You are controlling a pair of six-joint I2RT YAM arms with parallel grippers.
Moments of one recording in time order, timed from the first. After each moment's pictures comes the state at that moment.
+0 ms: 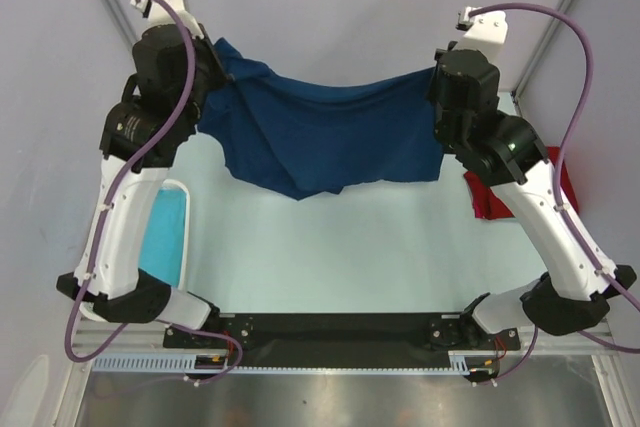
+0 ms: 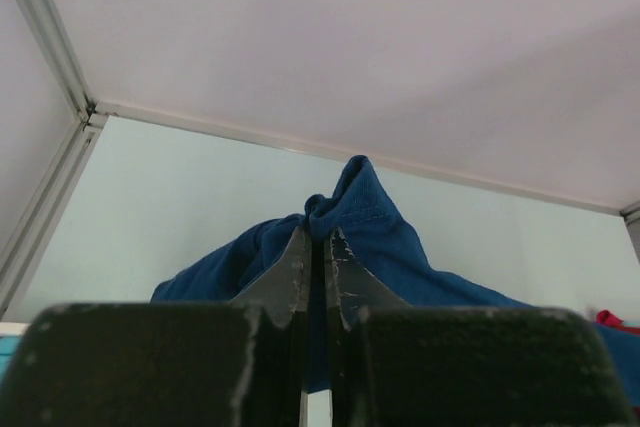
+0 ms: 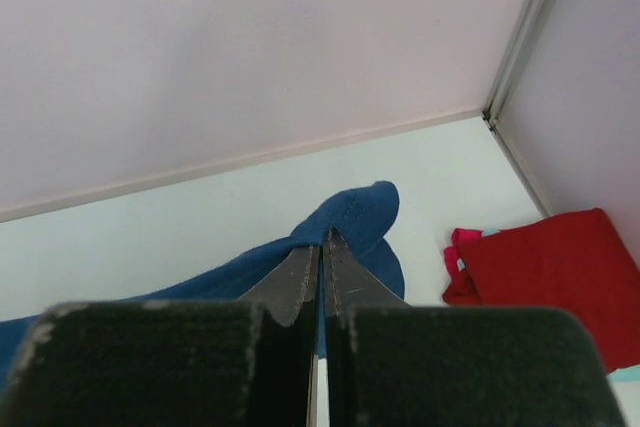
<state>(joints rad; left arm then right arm) -0.45 1.45 2.11 -0.85 -0.48 -0.32 0.67 1.41 1.94 -0.69 0.88 0.21</state>
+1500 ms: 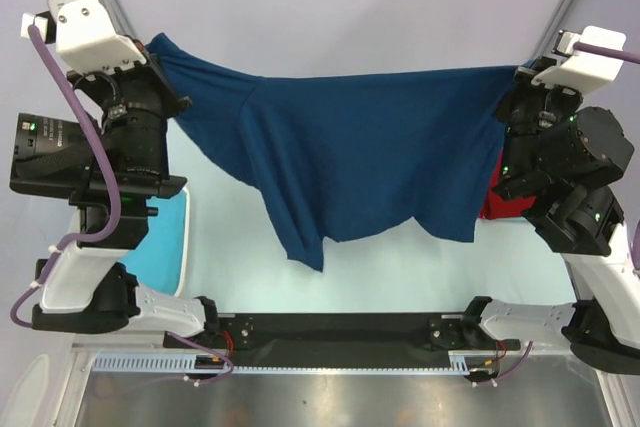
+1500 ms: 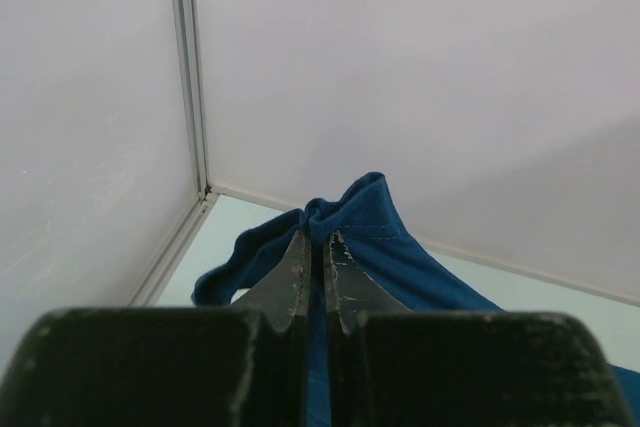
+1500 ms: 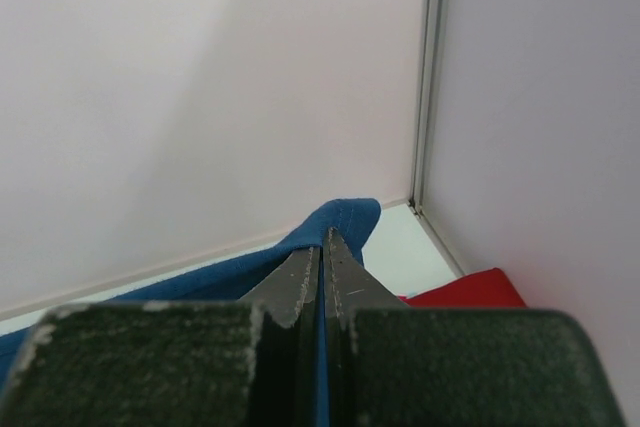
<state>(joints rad) -1.26 1.27 2.11 0.07 -1.46 0.74 0.91 1.10 1.81 -0.30 1.21 -0.27</state>
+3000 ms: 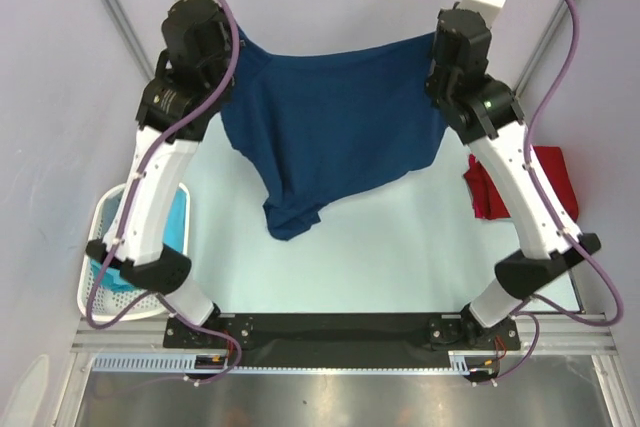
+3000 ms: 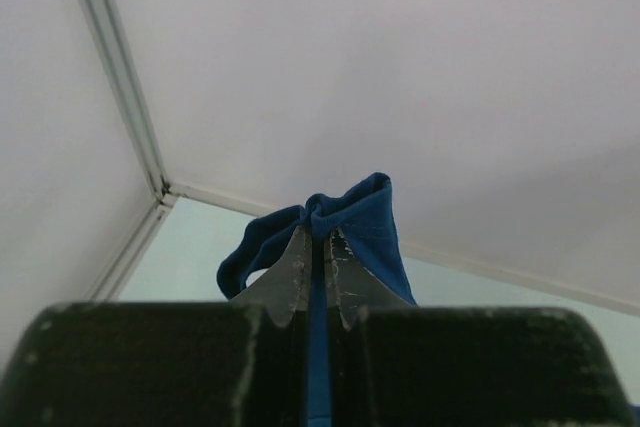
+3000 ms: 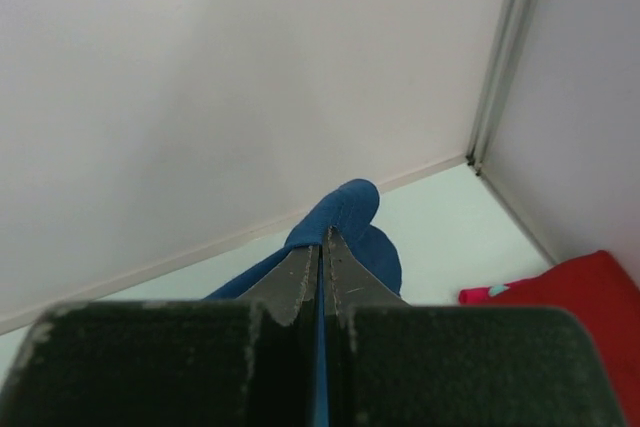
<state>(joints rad) -0.54 1.61 2.30 -0.65 -0.77 -0.11 0.54 1.59 2.07 -0.50 0.88 0.14</state>
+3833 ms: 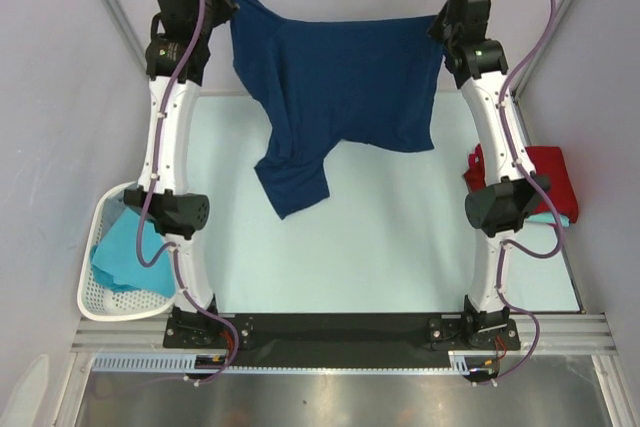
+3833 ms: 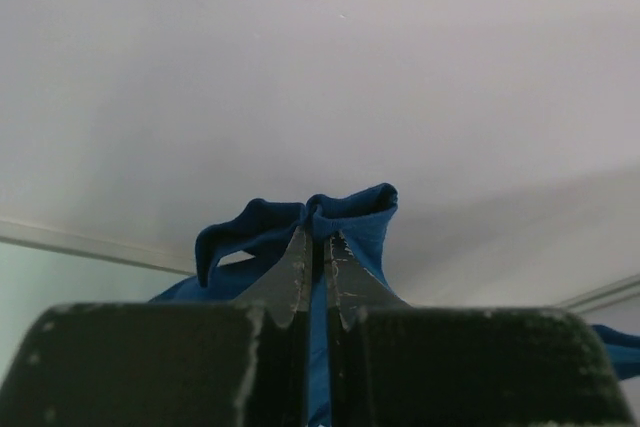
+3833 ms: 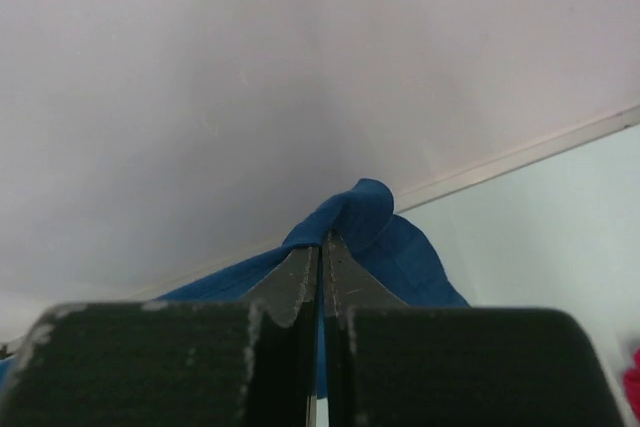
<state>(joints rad) -0.16 2.05 2.64 -0.60 -0.12 -0.51 0.22 2.08 2.49 -0.61 0.36 0.44</state>
